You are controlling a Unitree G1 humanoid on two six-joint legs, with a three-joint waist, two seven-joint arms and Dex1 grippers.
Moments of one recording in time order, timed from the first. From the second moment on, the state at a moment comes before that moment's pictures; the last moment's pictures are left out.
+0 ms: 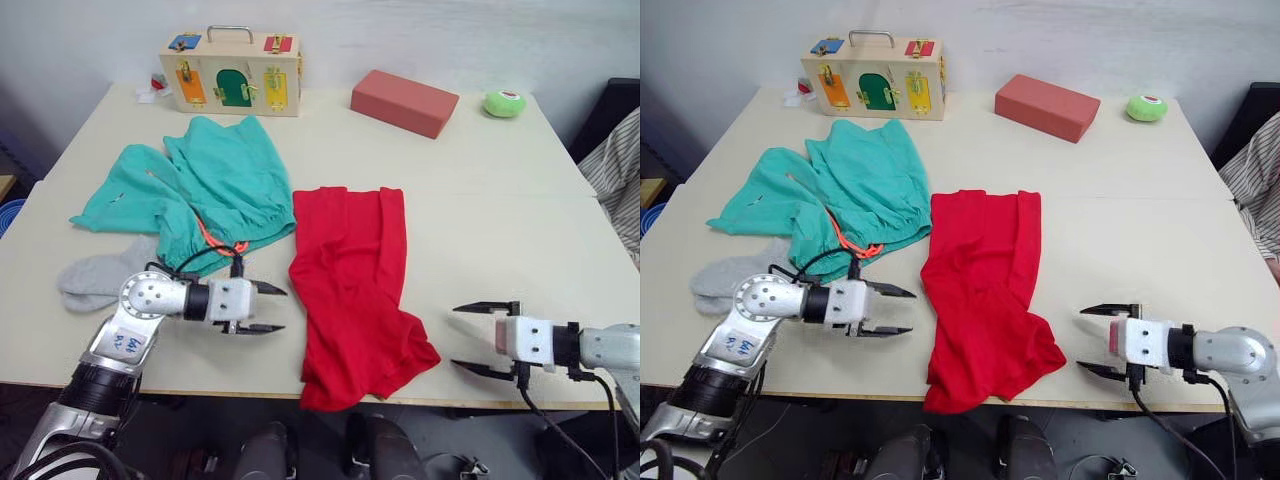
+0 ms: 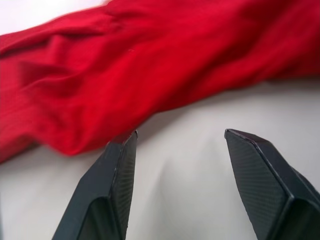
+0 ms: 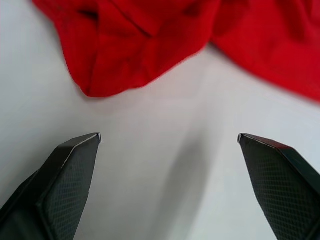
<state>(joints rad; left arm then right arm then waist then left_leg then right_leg) -0.40 0.68 -0.21 0.14 -0.07 -0.34 -1.17 -0.05 -0.91 -0.05 0.13 0.10 -0.57 1.15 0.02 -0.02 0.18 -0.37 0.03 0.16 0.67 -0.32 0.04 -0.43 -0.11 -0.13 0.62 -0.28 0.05</state>
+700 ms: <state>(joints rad) -0.55 0.50 -0.44 0.33 -0.04 -0.68 -1.31 -0.15 -0.80 0.21 0.19 0.07 -0.87 1.11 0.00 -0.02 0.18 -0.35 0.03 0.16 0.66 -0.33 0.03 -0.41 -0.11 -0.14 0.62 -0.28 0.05</state>
